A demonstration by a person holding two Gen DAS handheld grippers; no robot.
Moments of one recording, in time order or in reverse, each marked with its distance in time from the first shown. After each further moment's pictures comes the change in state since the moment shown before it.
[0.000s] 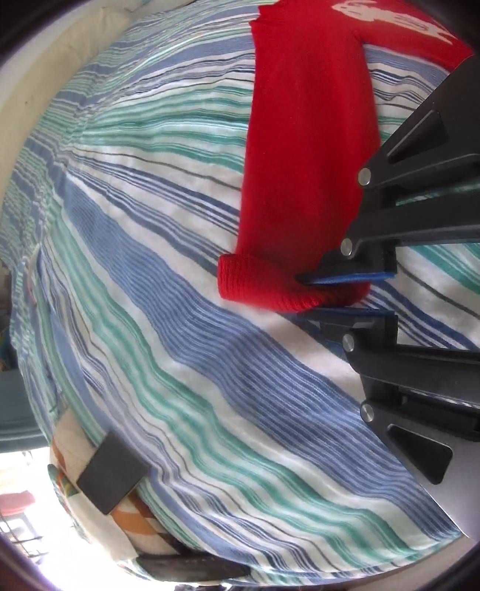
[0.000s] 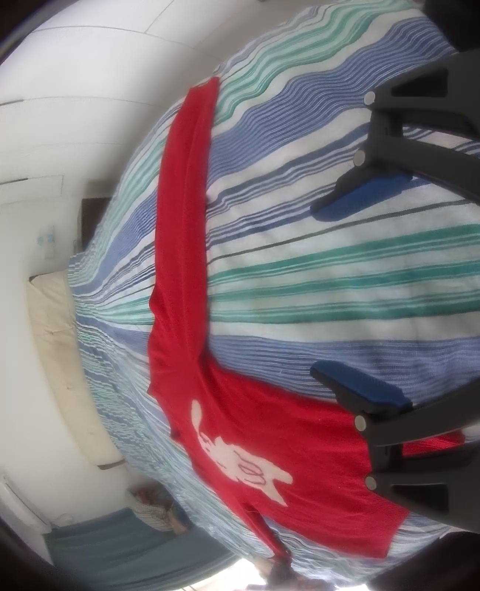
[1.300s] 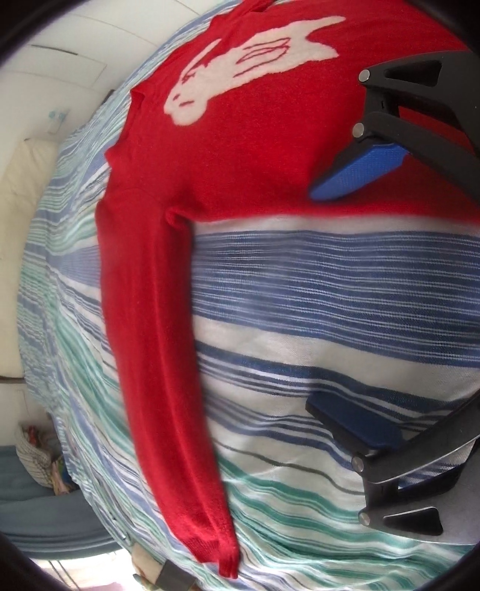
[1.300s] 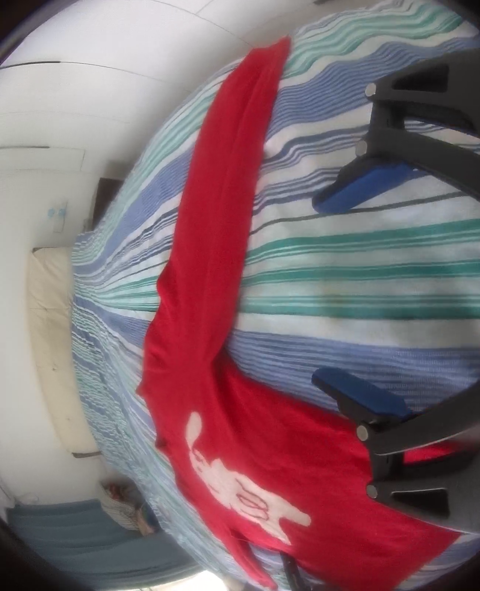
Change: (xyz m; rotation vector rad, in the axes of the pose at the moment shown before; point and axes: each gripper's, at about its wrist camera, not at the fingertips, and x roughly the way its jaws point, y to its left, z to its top) left arm -0.040 -0.177 -0.159 0.379 -0.152 -0.227; right arm 0.079 0.025 0.034 -0.152 0.021 -0.062
